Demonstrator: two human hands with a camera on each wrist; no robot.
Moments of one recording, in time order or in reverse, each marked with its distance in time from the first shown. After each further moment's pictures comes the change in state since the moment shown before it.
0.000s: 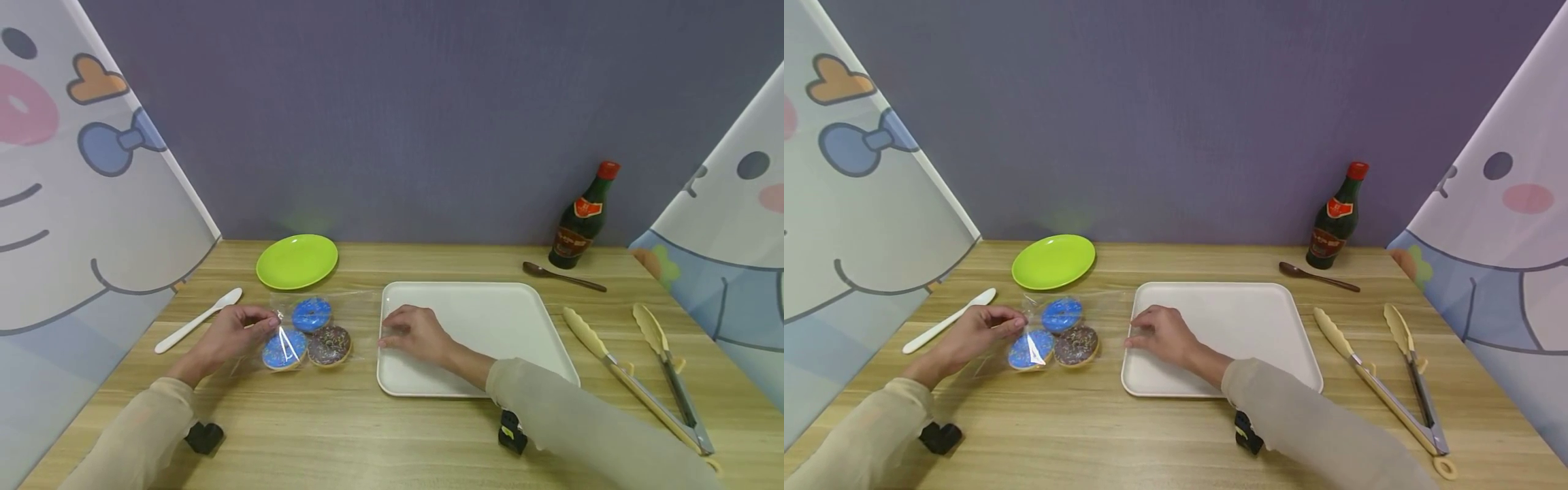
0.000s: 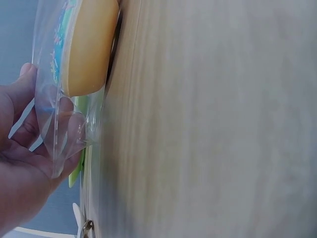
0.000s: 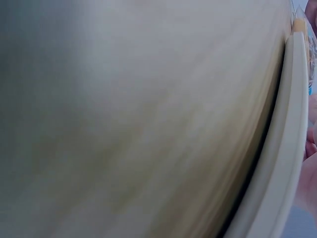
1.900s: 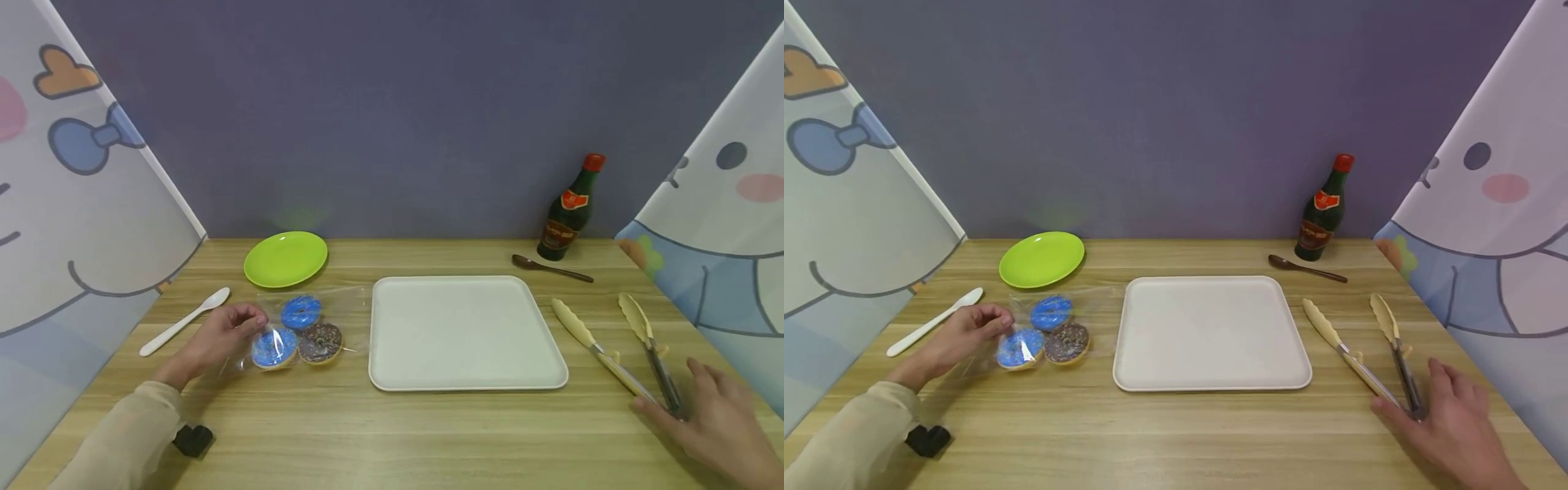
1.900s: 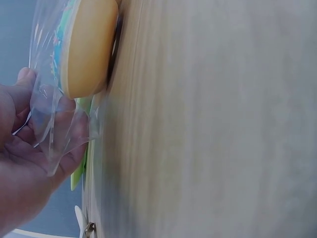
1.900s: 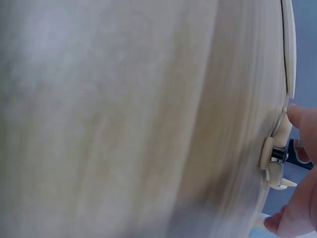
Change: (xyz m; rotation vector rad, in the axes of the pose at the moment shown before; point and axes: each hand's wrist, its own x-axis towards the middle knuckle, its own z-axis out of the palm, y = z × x) left_hand 0.002 -0.001 -0.002 0.050 -0.062 0.014; right_hand -0.291 0.025 -0.213 -0.710 0.332 0.556
